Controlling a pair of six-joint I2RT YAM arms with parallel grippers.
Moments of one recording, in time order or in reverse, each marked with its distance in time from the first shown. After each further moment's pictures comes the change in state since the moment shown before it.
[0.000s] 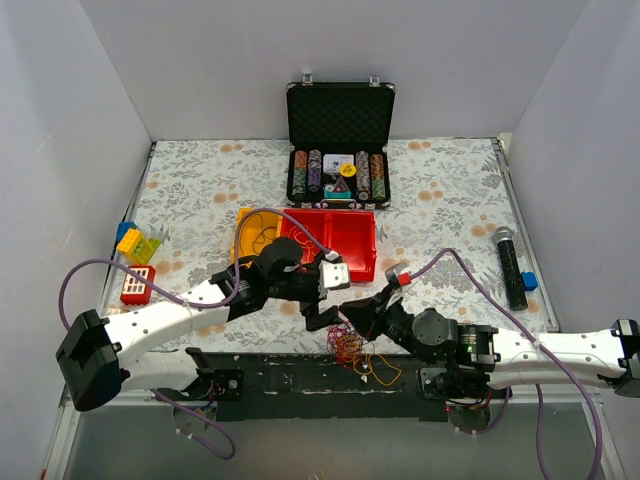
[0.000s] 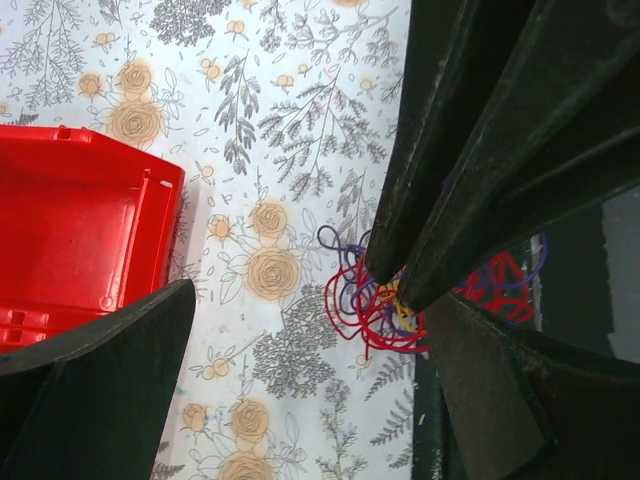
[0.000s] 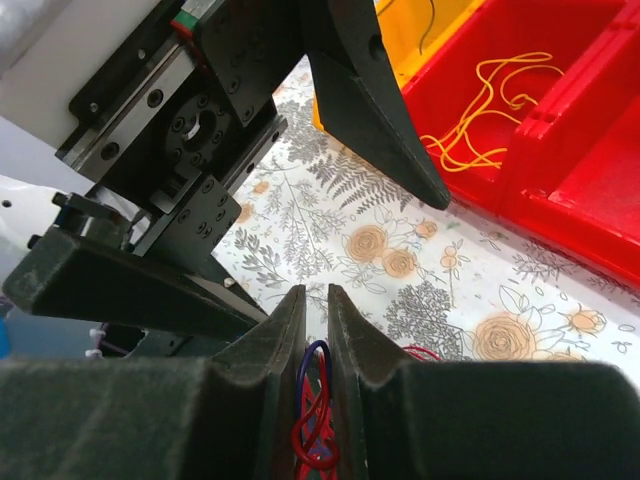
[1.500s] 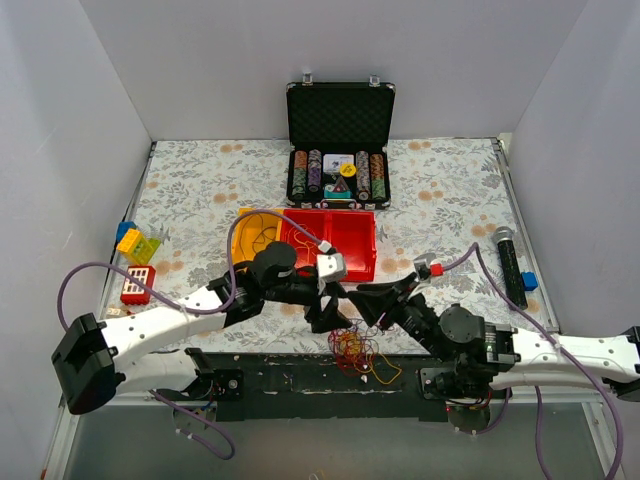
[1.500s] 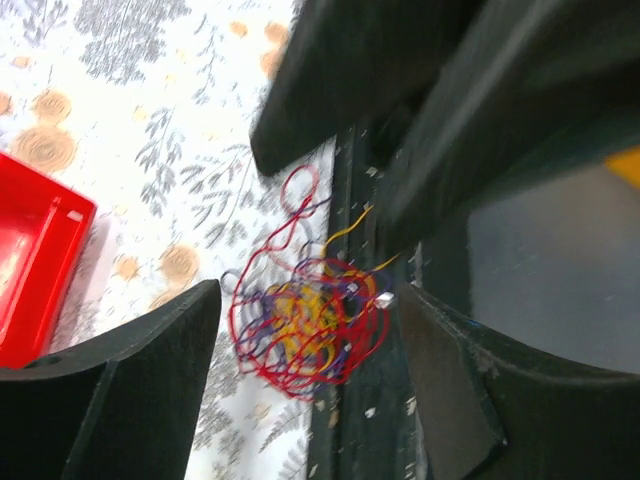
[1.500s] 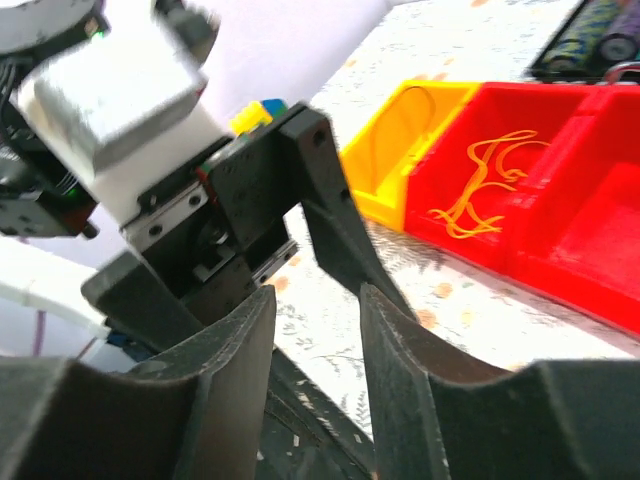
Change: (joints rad) left arm -0.010 -0.046 -0.044 0.192 0.132 -0.406; right arm 0.000 -0.103 0.031 0.075 0.047 -0.016
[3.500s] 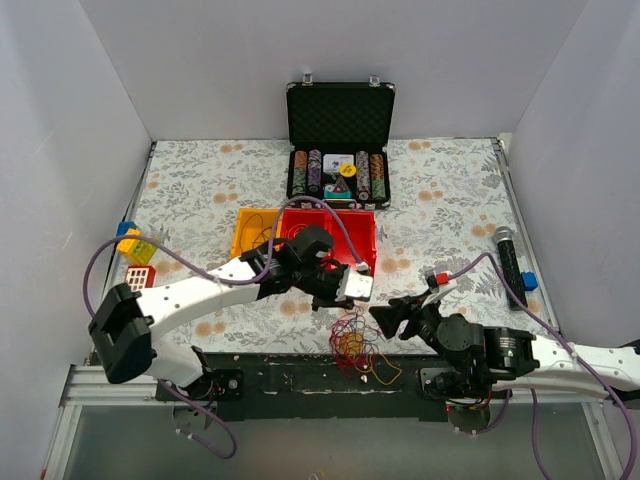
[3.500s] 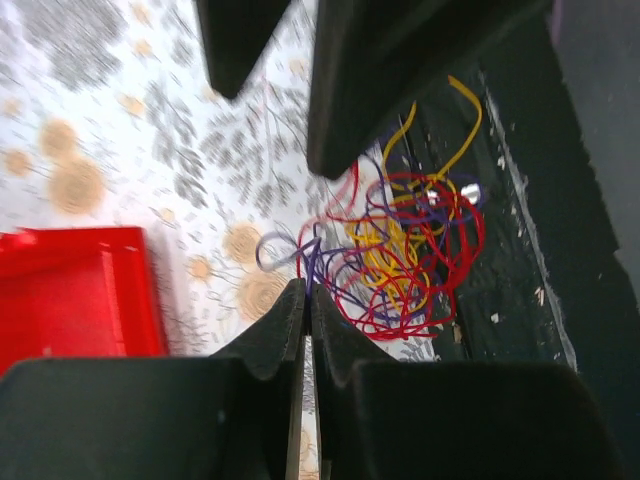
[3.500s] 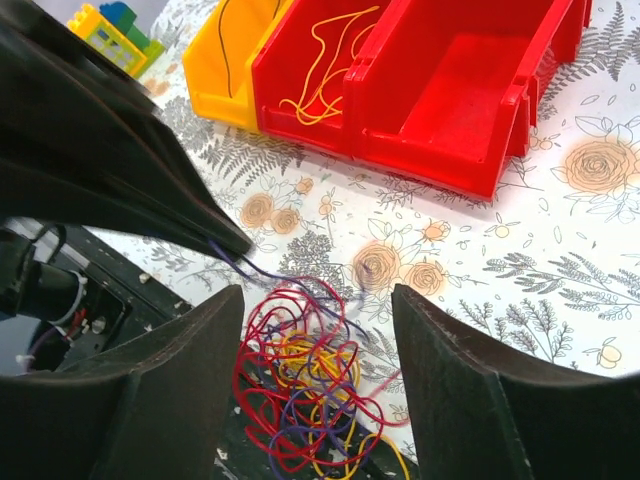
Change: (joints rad) left arm -0.022 0.308 0.275 -0.431 0.010 0.705; right arm 0.000 -0.259 -0.041 -0.592 0.126 0.186
